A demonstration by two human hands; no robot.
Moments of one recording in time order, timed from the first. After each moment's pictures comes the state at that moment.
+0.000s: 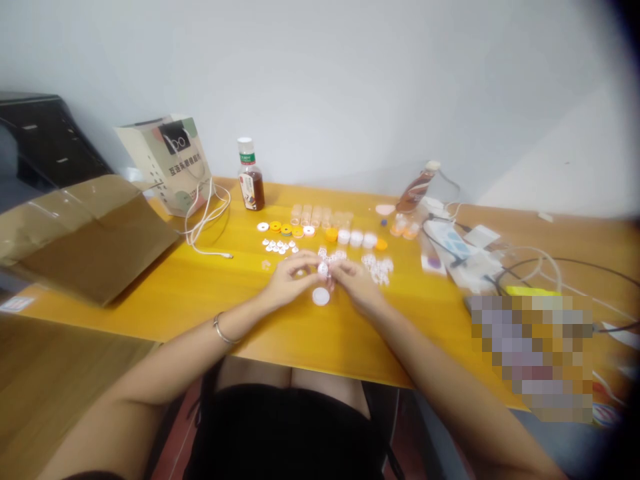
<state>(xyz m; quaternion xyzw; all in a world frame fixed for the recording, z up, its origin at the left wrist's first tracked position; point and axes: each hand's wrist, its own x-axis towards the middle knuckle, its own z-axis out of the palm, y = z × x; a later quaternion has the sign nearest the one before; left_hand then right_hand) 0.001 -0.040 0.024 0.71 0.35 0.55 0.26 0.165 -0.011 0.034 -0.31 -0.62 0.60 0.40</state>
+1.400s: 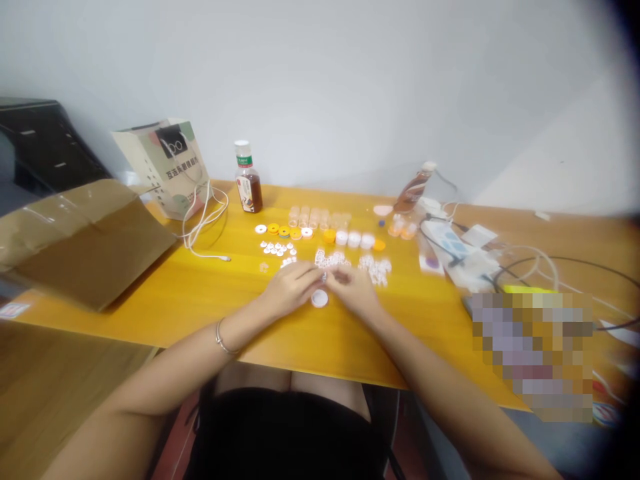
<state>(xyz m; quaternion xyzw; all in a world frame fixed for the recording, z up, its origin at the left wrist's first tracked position) 0.000 -0.043 0.018 0.84 0.37 0.39 -0.10 0.165 -0.022 0.042 -0.41 -0.72 0.39 0.40</state>
